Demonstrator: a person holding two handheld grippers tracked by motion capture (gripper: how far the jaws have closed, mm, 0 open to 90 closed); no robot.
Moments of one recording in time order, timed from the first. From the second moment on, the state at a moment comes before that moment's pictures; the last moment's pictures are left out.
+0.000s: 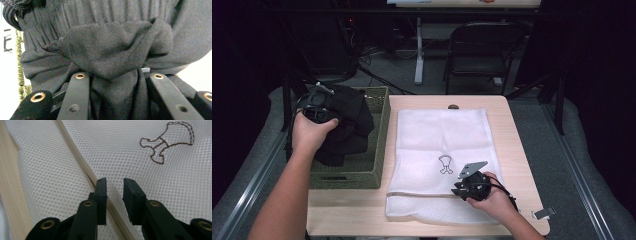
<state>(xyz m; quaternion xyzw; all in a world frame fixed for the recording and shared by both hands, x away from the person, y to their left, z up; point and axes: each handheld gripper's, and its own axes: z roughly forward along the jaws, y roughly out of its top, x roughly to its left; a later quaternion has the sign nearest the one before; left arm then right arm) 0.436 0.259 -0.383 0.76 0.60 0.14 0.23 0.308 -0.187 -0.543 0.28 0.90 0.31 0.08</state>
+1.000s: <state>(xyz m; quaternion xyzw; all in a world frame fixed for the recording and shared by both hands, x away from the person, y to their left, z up) 0.417 0.243 -0.371 0.79 0.56 0.13 0.23 0.312 -0.170 -0.556 0.26 0.92 0.30 0.07</state>
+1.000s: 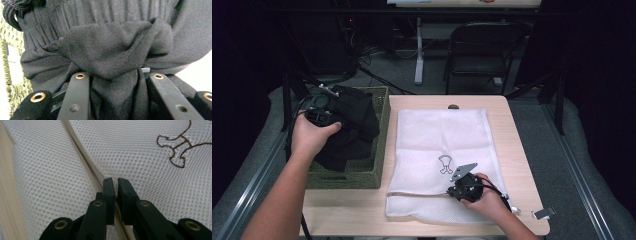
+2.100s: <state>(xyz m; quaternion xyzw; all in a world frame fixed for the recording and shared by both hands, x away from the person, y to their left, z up) 0.415 0.239 -0.376 0.79 0.55 0.12 0.23 0.311 -0.168 -0.563 0.25 0.92 0.28 0.06</state>
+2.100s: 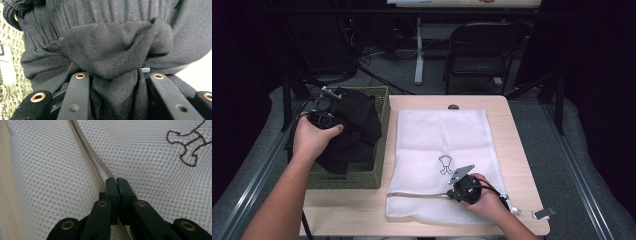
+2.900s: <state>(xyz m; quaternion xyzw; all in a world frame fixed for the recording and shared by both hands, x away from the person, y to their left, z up) 0.414 0.237 -0.376 0.79 0.55 0.11 0.23 0.316 -0.168 -0.540 0.25 0.92 0.30 0.07</state>
